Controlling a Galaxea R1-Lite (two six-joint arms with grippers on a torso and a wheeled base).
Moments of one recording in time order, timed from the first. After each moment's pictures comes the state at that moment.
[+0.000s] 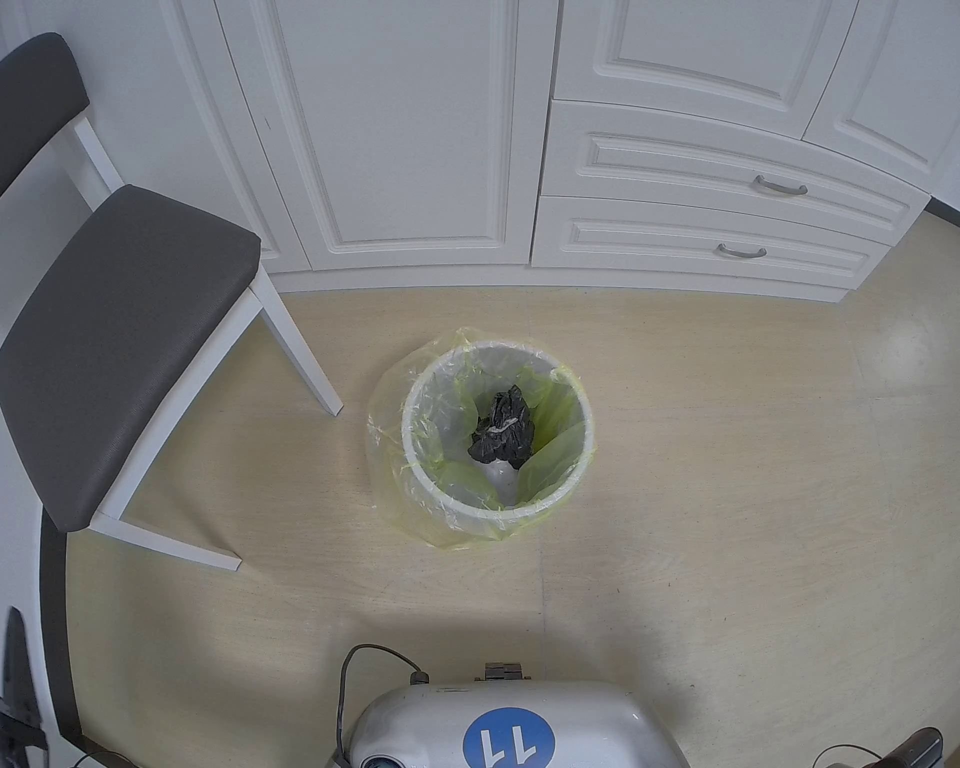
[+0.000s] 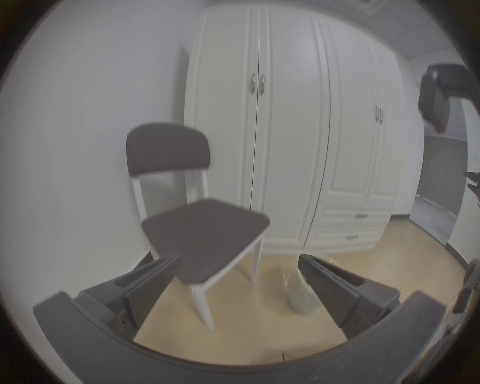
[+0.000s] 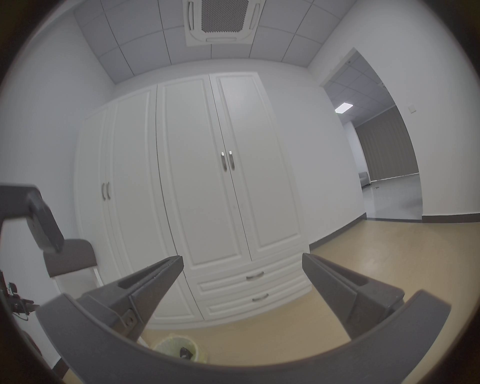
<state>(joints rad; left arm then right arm) 0.00 0.01 -0.11 -0.24 0.07 -0.08 0.00 0.01 -0.50 -0.18 -0.19 0.21</state>
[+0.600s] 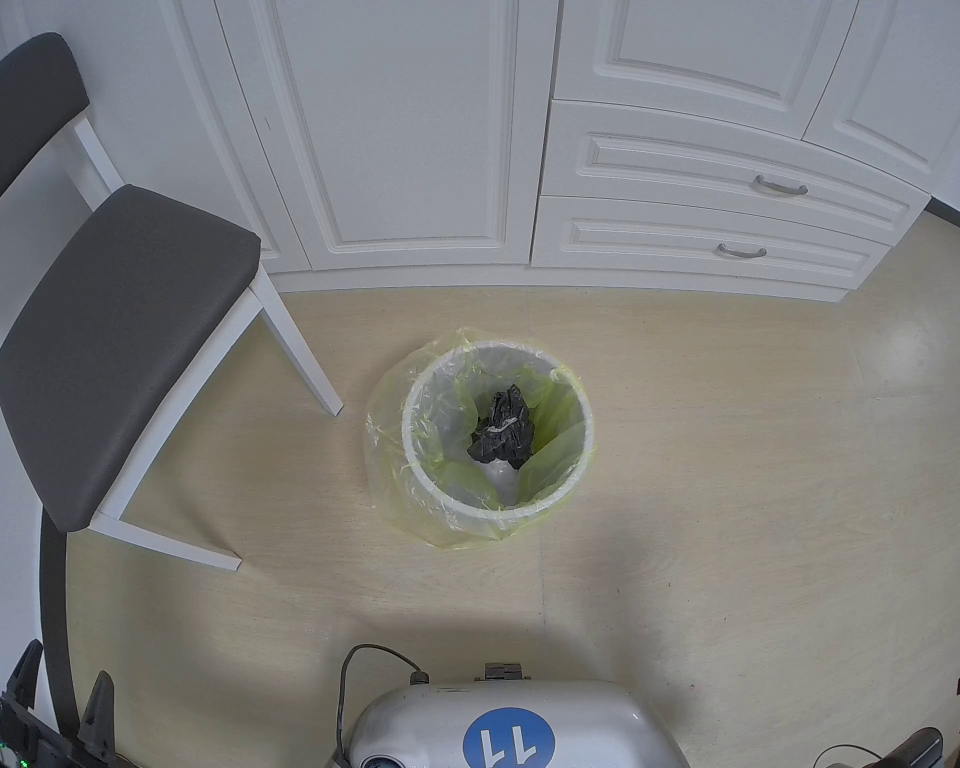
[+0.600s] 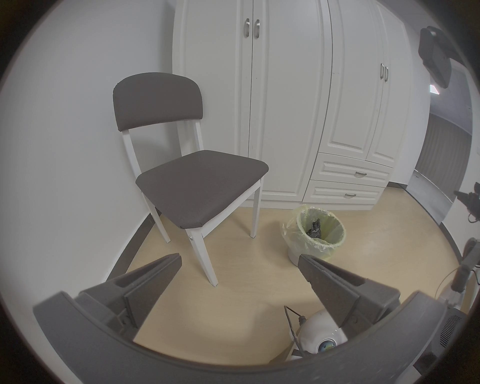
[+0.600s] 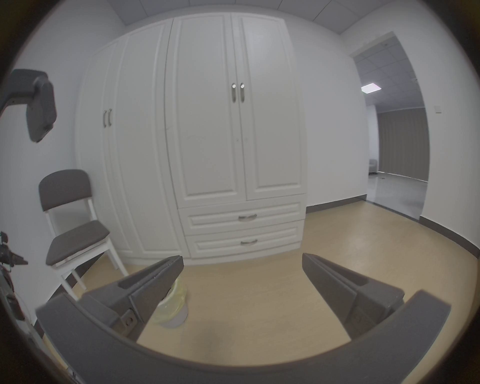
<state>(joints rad) 0.00 0.01 -0.02 0.00 0.03 -0.06 0.00 0.01 -0.03 -0.35 -0.12 0.08</state>
